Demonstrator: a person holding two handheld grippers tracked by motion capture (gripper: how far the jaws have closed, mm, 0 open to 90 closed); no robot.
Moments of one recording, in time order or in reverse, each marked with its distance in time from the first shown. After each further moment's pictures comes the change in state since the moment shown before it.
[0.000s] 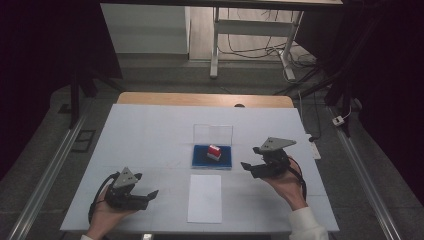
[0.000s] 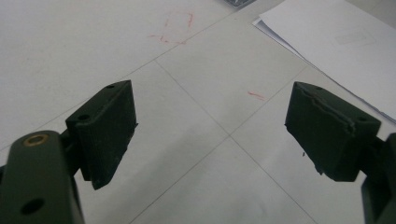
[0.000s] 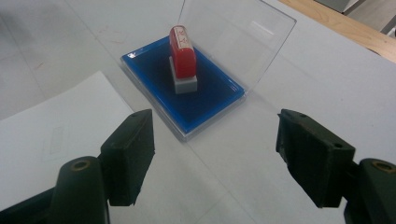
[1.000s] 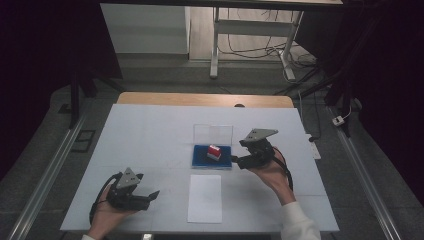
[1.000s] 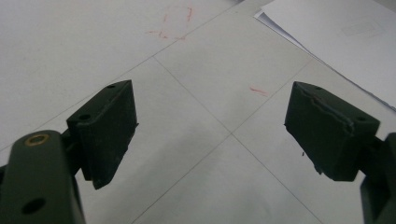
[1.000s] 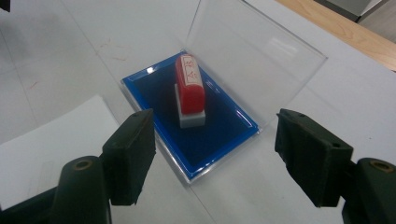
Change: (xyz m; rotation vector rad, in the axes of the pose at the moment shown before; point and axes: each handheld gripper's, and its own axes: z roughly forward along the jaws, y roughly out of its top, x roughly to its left) left arm -0.002 0.000 0.005 0.020 0.010 0.020; right arm 0.001 0.029 0.037 0.018 0.040 -0.023
